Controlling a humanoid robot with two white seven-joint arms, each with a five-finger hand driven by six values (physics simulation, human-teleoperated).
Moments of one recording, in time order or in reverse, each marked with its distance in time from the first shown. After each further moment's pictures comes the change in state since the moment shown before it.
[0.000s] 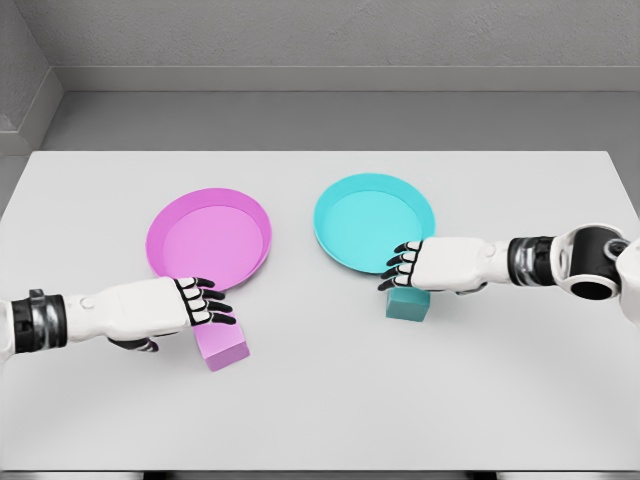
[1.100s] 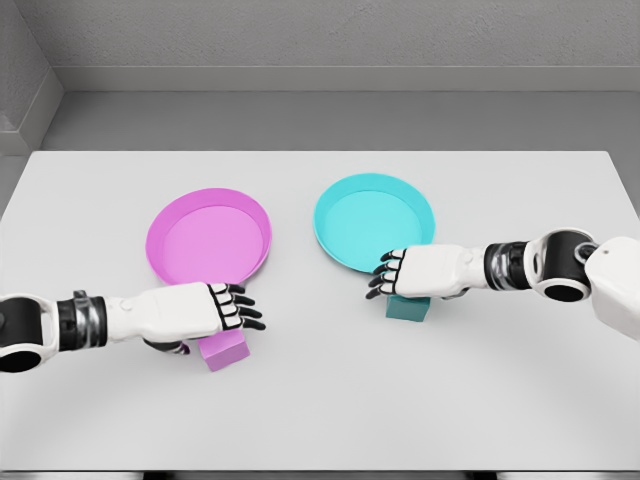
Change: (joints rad) left arm -0.051 -0.111 -0.081 0.060 -0.037 0.000 -0.001; right arm 0.005 0.071 0.010 0.039 0.057 0.000 0.027
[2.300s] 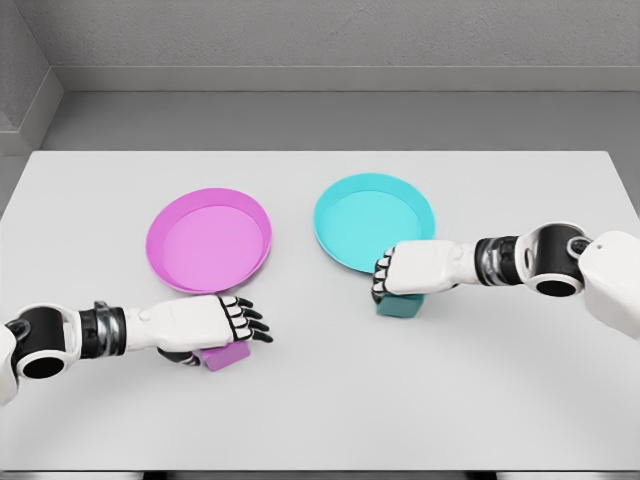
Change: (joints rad) left arm -0.002 -0.065 -0.041 0.080 -0.031 0.000 -0.001; right arm -0.011 0.017 -0.016 -0.042 -0.008 0.000 0.026
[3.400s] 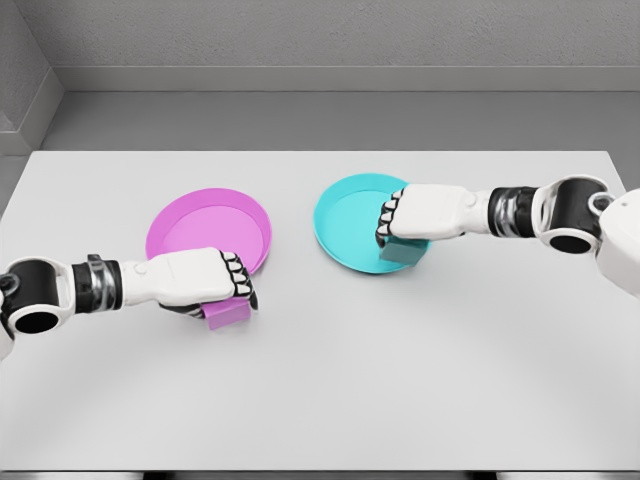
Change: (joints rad) left arm -0.141 0.004 0.005 -0.009 0.057 0.000 -0.034; right arm -0.078 0.019 -0.106 0.054 -0.002 0.000 -0.001
